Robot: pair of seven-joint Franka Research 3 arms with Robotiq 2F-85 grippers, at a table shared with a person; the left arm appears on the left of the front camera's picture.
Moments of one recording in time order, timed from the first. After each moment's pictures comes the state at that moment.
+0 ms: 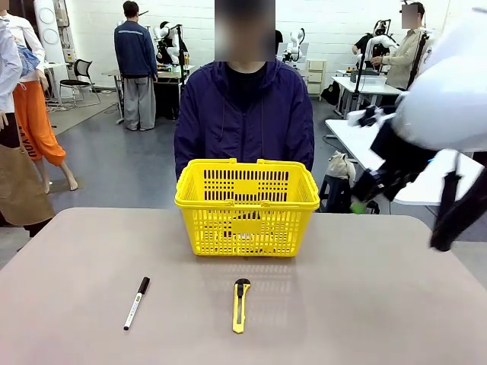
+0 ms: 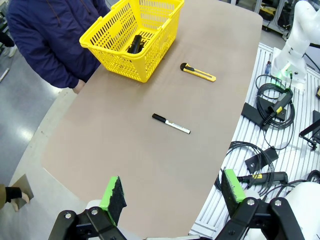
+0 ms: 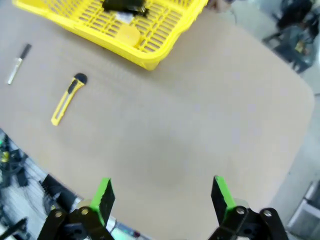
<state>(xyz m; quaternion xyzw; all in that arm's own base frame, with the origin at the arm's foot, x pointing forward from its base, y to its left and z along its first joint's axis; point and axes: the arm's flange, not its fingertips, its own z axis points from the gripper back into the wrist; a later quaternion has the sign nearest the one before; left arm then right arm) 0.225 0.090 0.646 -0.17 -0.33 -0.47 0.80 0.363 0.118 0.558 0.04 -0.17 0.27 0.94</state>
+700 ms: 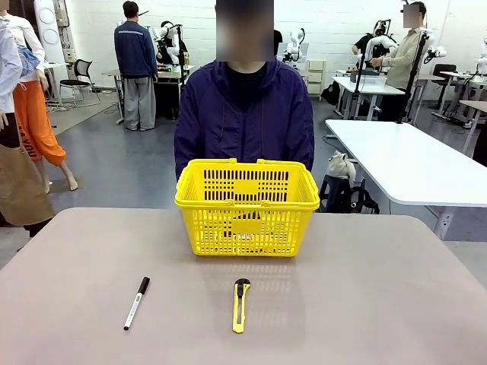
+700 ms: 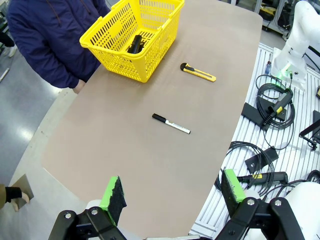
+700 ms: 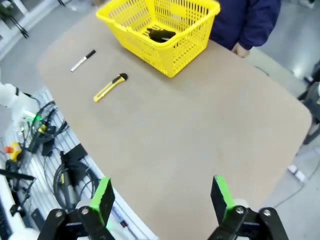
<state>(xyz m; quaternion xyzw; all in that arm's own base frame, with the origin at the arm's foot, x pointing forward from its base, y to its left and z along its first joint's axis) 0.225 0.090 0.646 -0.17 -0.33 -0.47 0.80 0.266 -0.104 0.584 0.20 -0.30 0.34 0.87</state>
